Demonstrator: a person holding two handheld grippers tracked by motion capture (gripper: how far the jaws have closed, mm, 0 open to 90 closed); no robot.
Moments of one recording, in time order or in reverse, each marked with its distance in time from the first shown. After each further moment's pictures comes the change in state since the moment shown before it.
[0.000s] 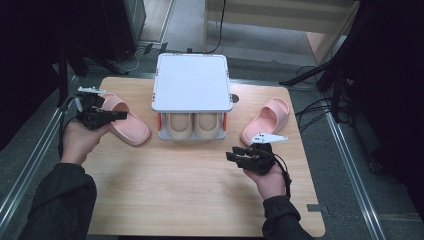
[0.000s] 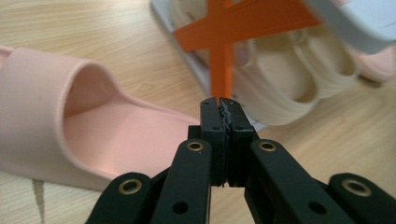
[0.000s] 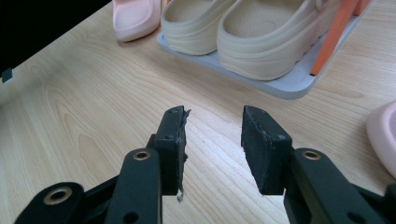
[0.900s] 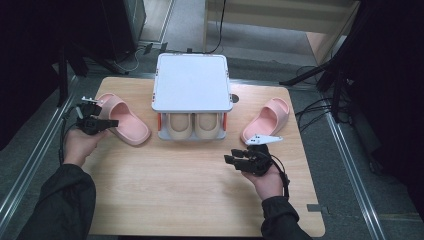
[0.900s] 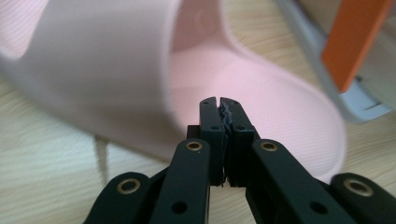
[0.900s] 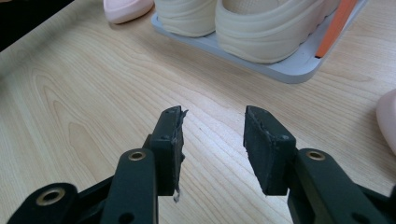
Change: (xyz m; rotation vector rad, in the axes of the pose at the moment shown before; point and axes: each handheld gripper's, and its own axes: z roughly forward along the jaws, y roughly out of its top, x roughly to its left) left arm 0.060 -0.033 0.036 0.089 0.121 -0.090; right arm -0.001 -0.005 0.010 0.056 -0.015 -0.001
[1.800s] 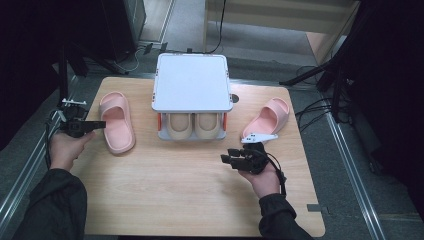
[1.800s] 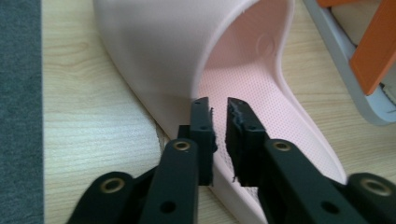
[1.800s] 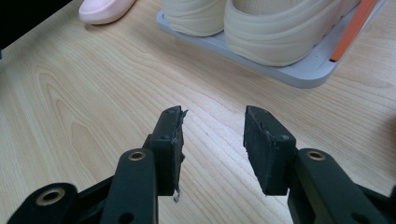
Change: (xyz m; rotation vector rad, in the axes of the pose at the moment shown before) left arm 0.026 -0.011 -0.025 -0.048 0.034 -0.076; right arm 0.002 0.005 0.009 0.017 0.021 -0.009
